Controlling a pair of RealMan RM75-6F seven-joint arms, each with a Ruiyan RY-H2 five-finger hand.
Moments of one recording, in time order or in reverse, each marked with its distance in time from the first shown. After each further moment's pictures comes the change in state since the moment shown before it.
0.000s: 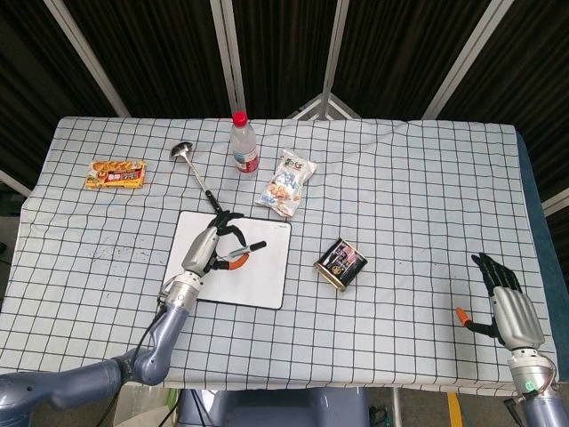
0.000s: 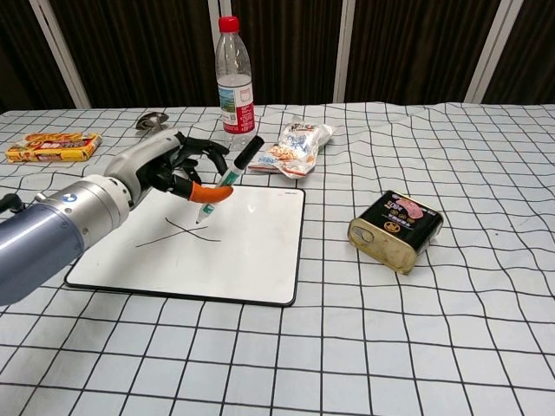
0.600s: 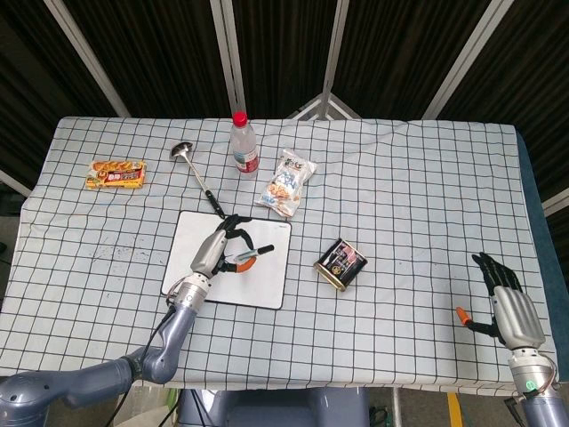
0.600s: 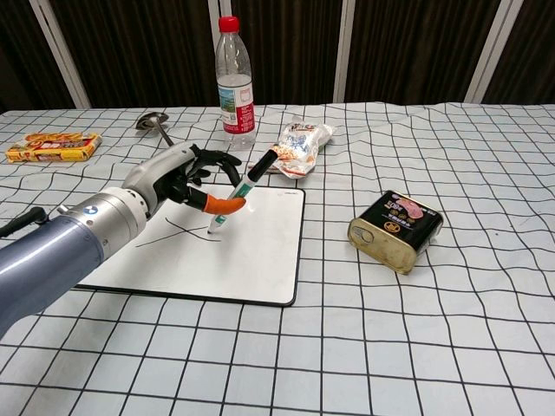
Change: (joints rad) left arm -0.021 -0.057 0.007 0.085 0.025 -0.020 -0.045; right arm 0.001 0.001 0.002 0.002 0.001 -0.001 0.005
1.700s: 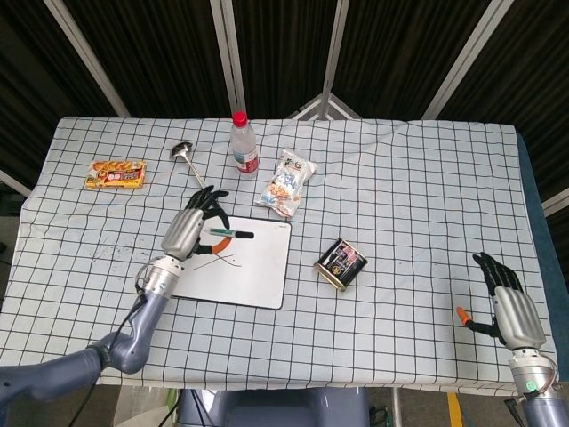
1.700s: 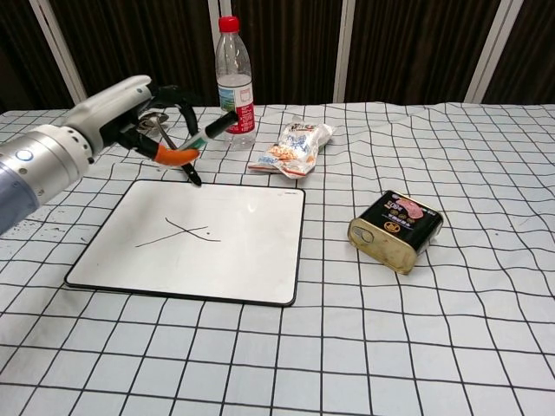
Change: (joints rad) left arm 0.018 0.206 0.019 -0.073 0.144 0.102 0.173; right arm -0.003 0.001 0.000 -0.003 0.003 0.004 -0.002
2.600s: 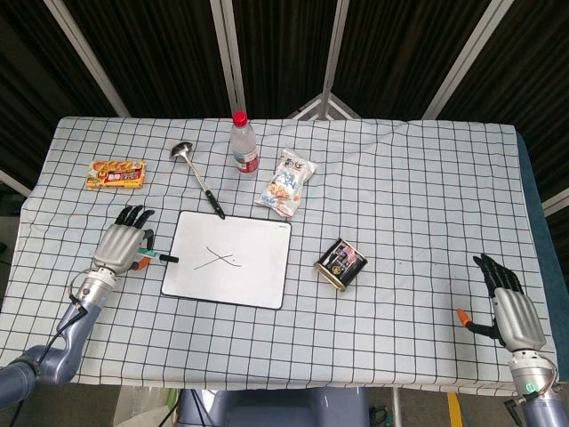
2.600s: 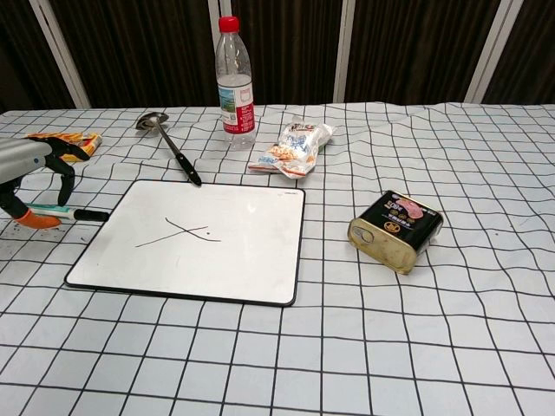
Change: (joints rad) left arm 0.112 0.189 0.192 0.098 -0.023 -0.074 0.313; right arm -0.004 0.002 -0.002 -0.015 0.010 0.002 -0.019
